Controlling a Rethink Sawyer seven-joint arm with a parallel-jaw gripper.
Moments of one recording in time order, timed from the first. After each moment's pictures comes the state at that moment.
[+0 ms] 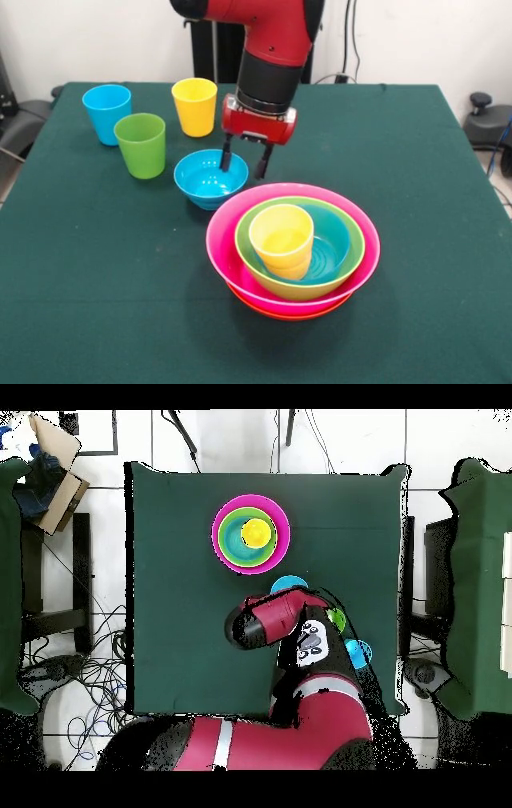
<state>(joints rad) -0.20 -0.47 0.00 1.63 -0.66 0.29 2.25</state>
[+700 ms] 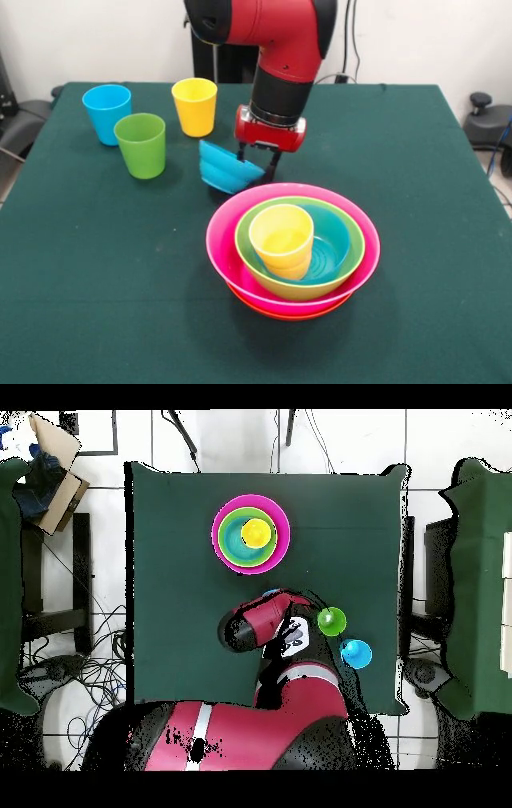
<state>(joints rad) -0.15 -0.40 -0.03 1.61 -0.66 0.29 2.25</state>
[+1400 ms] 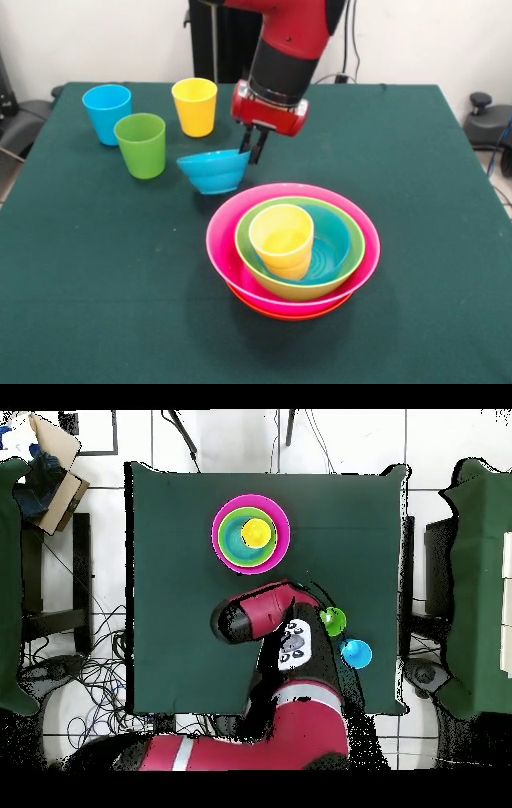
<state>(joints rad) -0.13 -0.52 -0.05 1.61 -0.56 0.42 2.25</state>
